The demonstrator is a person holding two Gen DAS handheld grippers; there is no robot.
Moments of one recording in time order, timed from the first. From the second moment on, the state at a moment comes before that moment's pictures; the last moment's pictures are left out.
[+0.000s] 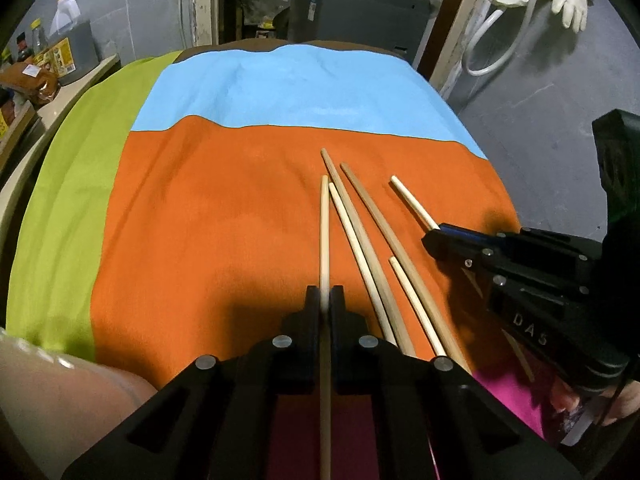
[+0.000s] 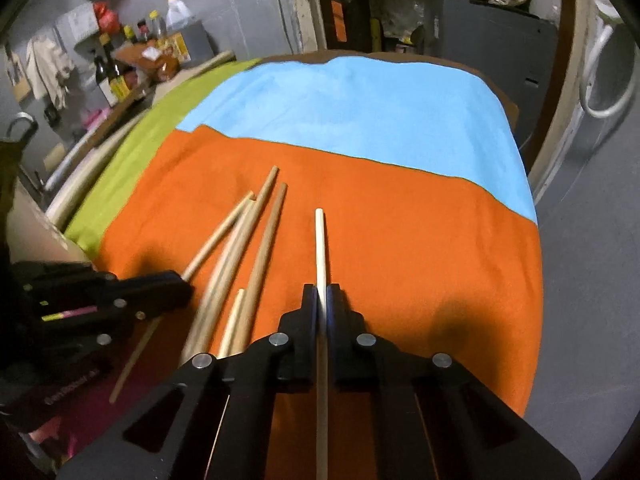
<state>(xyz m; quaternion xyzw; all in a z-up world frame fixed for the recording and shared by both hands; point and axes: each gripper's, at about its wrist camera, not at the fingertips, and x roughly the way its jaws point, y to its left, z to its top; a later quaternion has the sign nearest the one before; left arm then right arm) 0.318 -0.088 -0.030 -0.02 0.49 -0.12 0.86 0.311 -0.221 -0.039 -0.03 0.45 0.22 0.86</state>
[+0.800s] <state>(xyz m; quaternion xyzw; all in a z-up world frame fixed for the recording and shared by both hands) 0.199 -0.030 0.085 -0.08 0.17 -0.12 0.98 0.178 -0.182 0.080 0.04 0.09 0.23 0.97</state>
